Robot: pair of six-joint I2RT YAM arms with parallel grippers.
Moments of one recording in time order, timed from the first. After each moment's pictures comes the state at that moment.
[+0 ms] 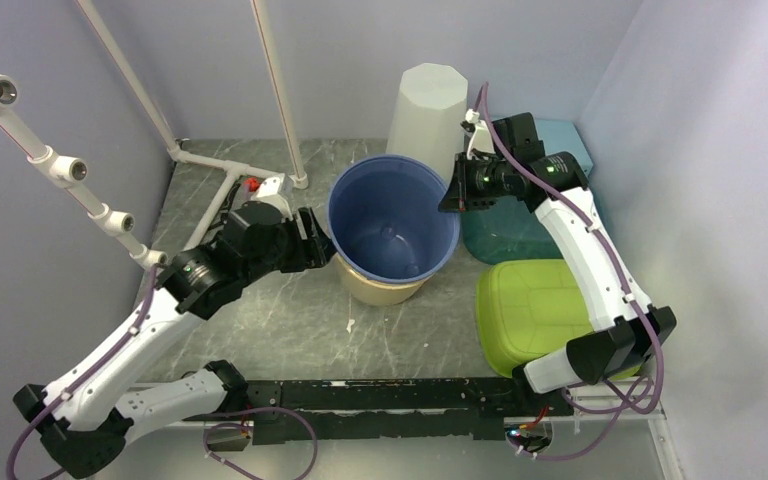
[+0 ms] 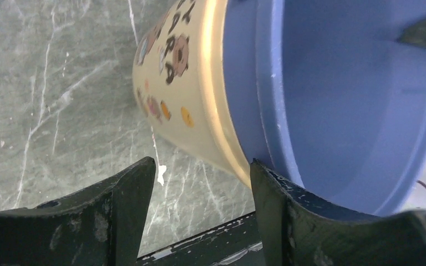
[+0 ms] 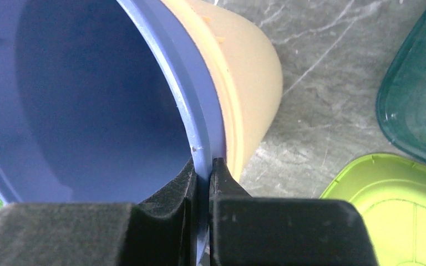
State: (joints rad) left arm -0.73 0.96 1.15 -0.73 -0.15 -0.71; right arm 0.36 1.45 1.67 -1.05 -0.37 0.28
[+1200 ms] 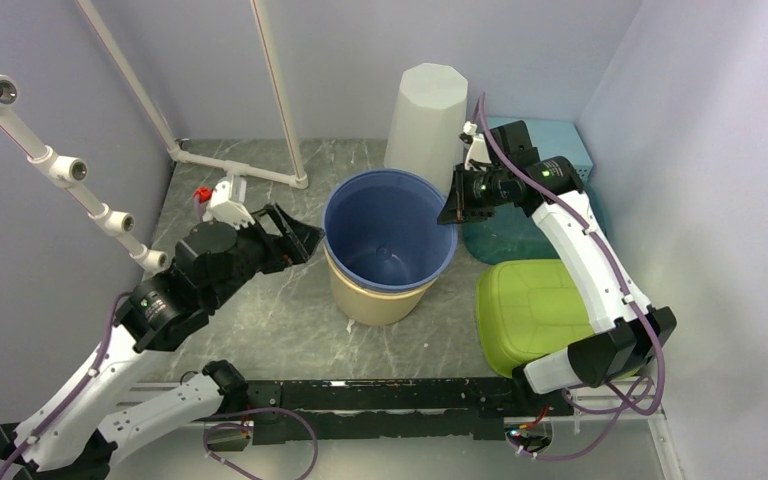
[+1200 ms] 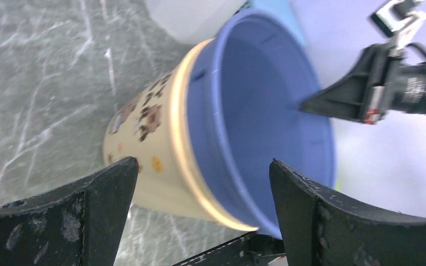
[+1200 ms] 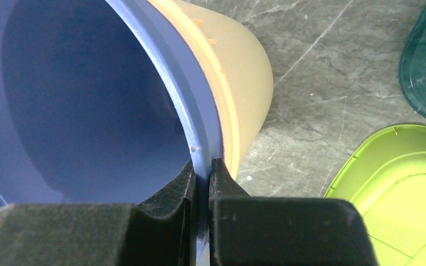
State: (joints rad) left arm -0.75 0.76 1.08 -0.64 -0.28 -0.80; right arm 0.36 1.43 1.62 -1.08 -0.36 0.34
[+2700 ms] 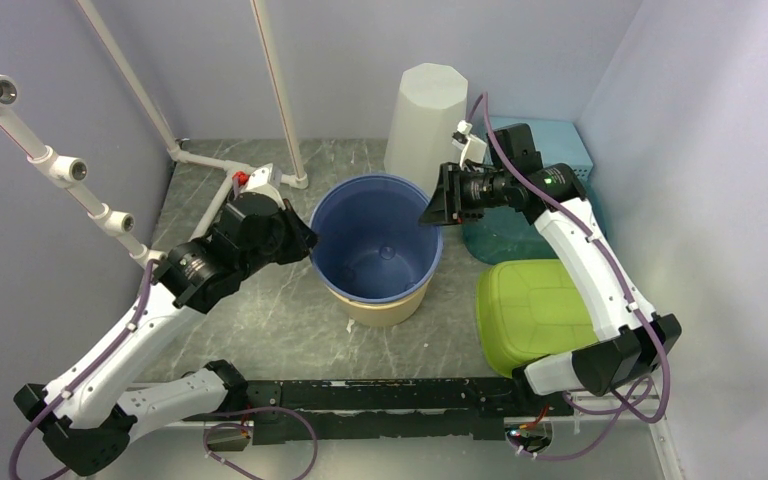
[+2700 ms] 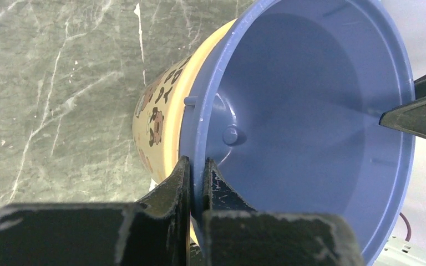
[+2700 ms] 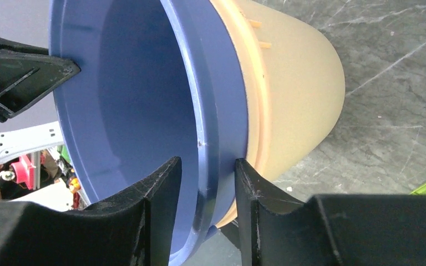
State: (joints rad) left arm -0.71 0.98 1.20 -0.75 -0.20 -0.78; right arm 0.38 1.39 1.57 -0.98 -0.59 0.36
